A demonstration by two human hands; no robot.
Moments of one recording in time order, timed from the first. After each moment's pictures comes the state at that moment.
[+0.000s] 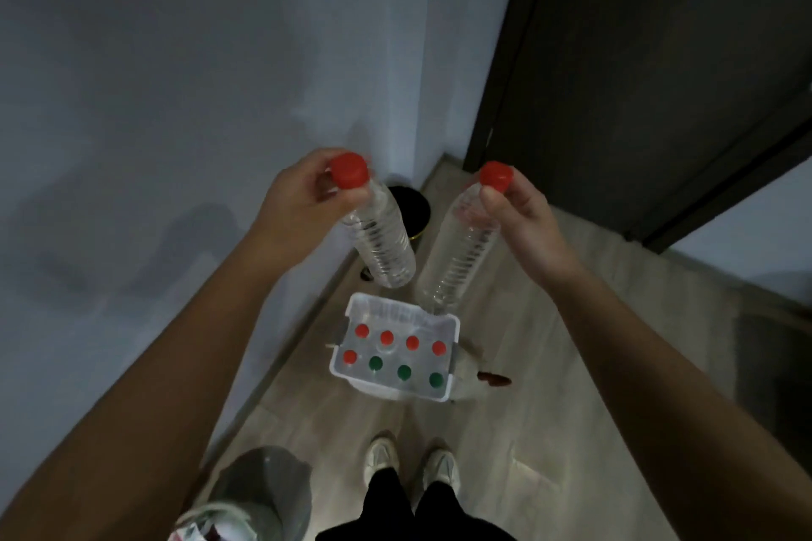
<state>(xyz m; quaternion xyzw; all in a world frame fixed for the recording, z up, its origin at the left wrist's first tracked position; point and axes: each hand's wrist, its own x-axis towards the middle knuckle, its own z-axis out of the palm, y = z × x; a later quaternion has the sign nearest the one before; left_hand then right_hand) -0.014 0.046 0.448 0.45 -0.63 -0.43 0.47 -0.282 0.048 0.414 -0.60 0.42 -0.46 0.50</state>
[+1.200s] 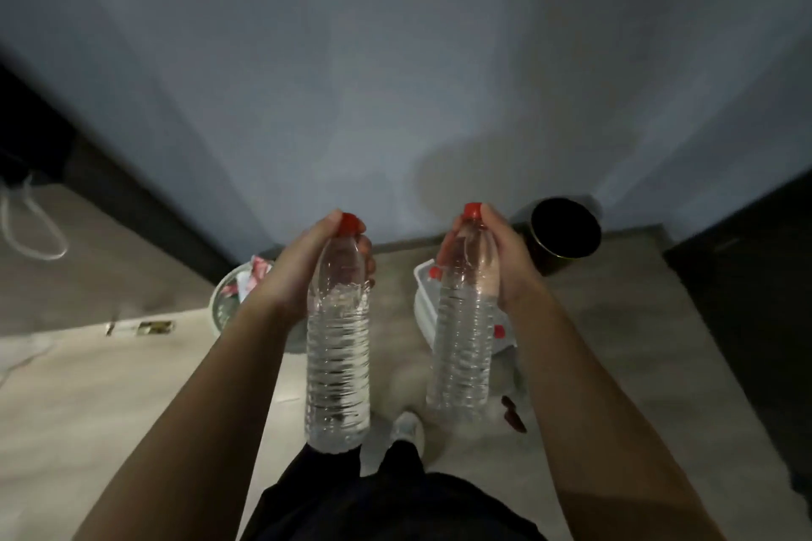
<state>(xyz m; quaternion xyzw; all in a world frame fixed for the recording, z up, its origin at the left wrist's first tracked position) -0.057 0.344 0.381 0.46 -0.11 -0.52 0.71 -0.199 0.147 0.367 -0.41 0.27 -0.07 0.87</state>
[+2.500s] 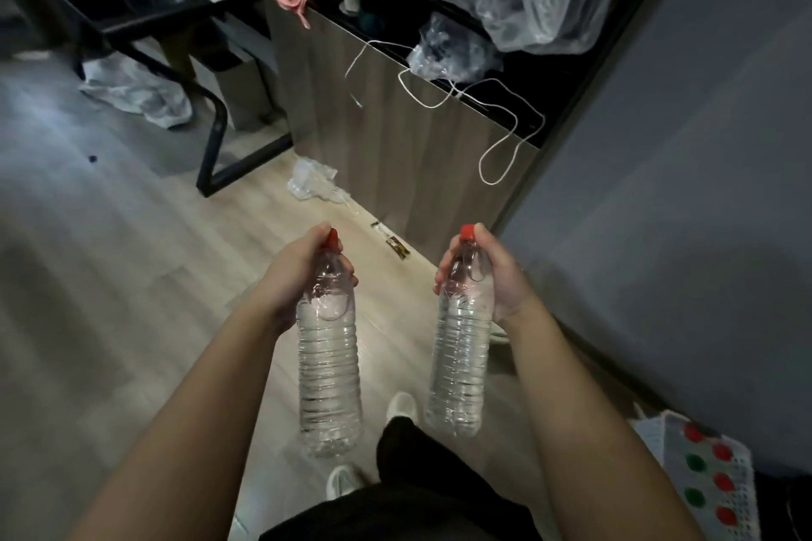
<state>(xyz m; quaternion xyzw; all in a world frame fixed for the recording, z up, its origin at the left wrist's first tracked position) -0.094 0.934 0.390 0.56 0.22 -0.11 0.79 -0.031 0.694 0.372 -0.49 0.03 0.29 0.82</state>
